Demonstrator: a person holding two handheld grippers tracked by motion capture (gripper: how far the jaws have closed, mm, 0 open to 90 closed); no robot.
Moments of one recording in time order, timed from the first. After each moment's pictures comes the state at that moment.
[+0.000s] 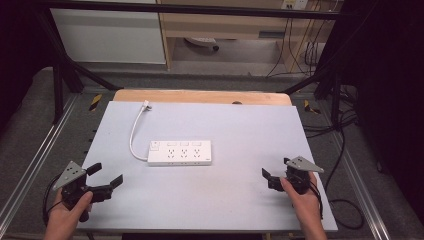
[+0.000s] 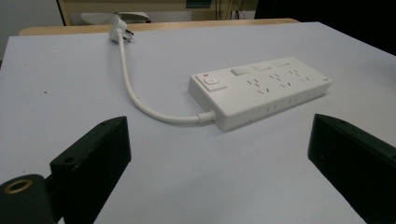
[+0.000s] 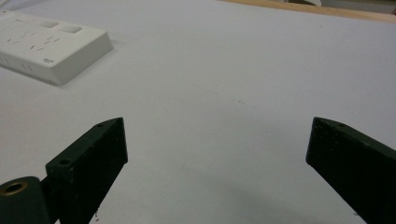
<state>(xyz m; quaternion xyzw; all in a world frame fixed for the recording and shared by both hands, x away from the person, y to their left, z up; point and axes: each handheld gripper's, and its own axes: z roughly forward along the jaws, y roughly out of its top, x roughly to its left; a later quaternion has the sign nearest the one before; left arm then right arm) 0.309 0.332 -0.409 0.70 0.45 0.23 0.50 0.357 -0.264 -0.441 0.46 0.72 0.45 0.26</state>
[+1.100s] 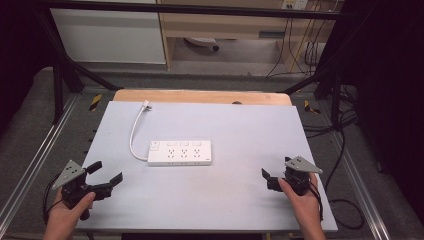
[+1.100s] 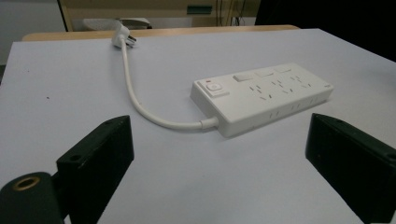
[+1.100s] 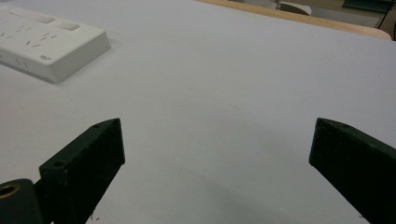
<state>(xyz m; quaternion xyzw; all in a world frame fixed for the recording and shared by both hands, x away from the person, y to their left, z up) 0.312 0.334 -0.410 0.70 0.44 0.24 0.51 0.353 -0.260 -0.433 0.45 0.73 0.43 0.28</state>
